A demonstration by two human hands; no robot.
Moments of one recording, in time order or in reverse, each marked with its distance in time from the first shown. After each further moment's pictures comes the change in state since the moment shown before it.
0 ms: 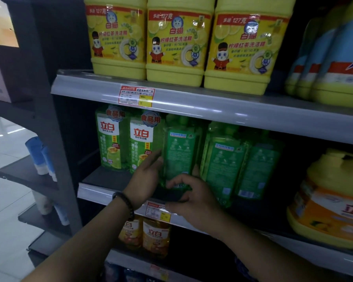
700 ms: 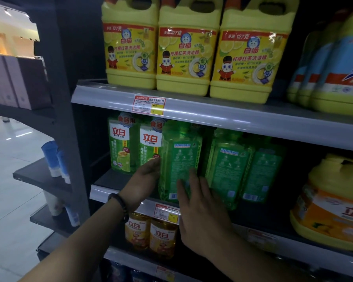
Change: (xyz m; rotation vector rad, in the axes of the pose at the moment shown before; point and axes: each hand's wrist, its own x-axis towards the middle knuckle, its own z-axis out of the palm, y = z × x) left_hand -0.012 0.008 -0.024 -0.011 -0.061 -0.069; right_hand -0.037 -0.032 0.013 -1.140 -0.066 -0.144
